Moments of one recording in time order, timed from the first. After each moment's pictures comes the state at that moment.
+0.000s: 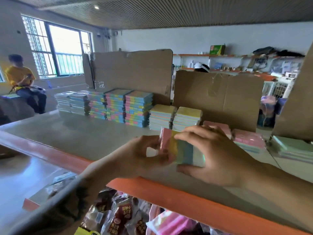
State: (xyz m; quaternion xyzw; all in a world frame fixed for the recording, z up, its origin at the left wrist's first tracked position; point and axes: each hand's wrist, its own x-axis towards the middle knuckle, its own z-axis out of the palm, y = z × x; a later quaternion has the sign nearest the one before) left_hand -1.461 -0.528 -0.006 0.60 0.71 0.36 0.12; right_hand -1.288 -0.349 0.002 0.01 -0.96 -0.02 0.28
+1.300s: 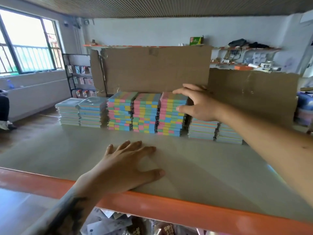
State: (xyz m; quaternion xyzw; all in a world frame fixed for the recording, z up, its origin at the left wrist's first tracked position) left_hand -1.652 -0.609 -0.016 0.55 0.83 0.05 0.05; right_hand -1.527 -0.355 0.077 -0.24 -0.95 0.09 0.19
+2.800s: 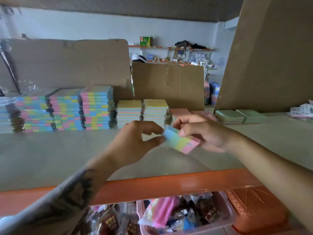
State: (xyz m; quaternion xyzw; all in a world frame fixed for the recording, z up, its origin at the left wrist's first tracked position) left_hand -1.495 -0.483 -0.009 0.67 0.62 0.39 0.07; right_hand -1.288 -0.380 0.023 -0.22 -0.77 0.56 0.20
